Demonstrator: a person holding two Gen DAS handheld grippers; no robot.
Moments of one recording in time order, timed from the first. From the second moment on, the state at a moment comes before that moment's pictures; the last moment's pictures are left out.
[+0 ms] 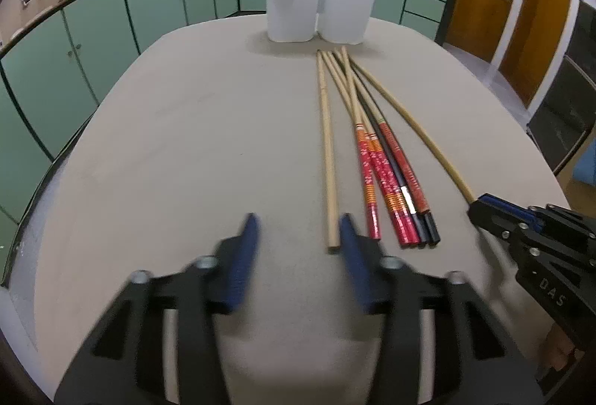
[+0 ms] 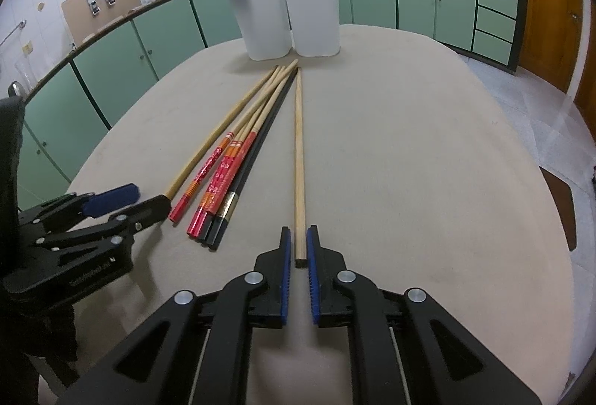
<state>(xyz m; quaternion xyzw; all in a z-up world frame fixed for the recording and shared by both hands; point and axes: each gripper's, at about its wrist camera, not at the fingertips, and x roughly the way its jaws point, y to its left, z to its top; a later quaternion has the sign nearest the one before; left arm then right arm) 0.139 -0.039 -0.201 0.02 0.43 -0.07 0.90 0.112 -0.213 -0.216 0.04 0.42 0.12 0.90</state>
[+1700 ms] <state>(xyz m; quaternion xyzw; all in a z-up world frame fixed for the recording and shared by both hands) 0.184 -0.039 0.052 0.03 0.19 -0.15 0.97 0.204 -0.249 0.057 0.00 0.25 0.20 0.95</state>
